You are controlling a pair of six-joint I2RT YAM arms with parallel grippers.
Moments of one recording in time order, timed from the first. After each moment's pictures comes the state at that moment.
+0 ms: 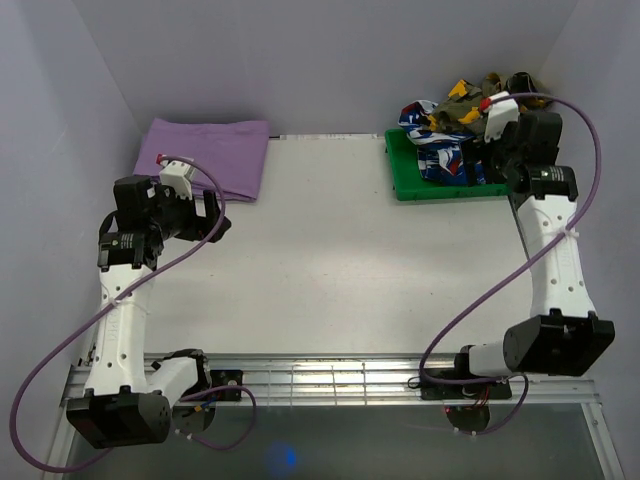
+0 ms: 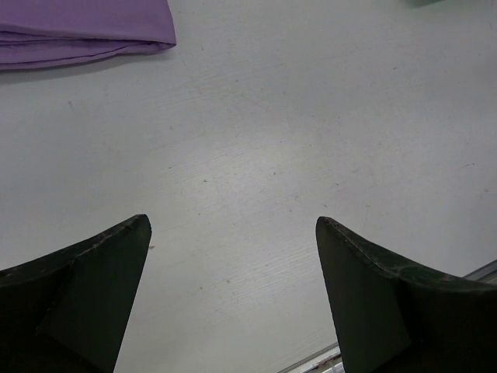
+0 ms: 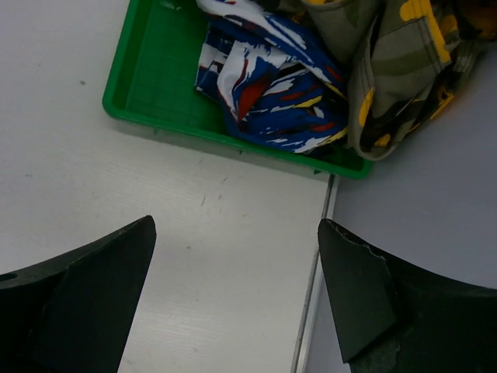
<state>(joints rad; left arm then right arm) 0.08 1.02 1.16 -0.74 0.47 0.09 -0.04 1.34 1.51 -0.69 -0.14 -0.41</state>
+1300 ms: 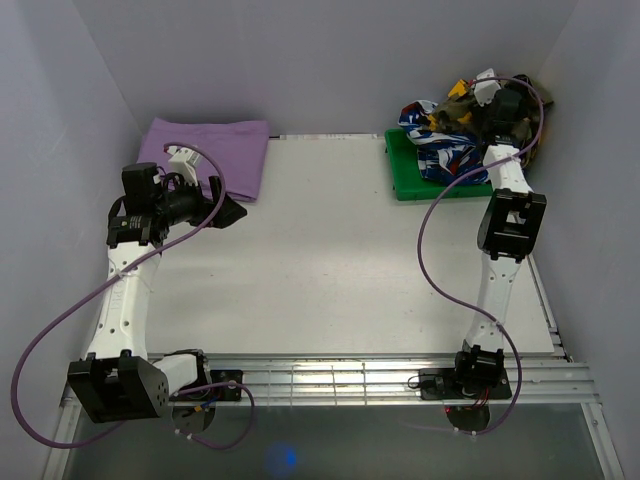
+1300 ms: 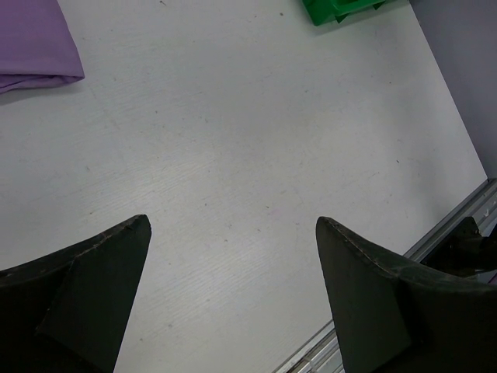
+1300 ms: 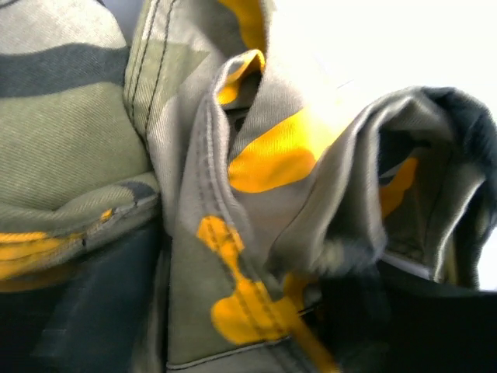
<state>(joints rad) 0.08 1.16 1.17 -0.59 0.72 -0.05 -0.14 2.46 2.23 0.08 0.20 -0.76</state>
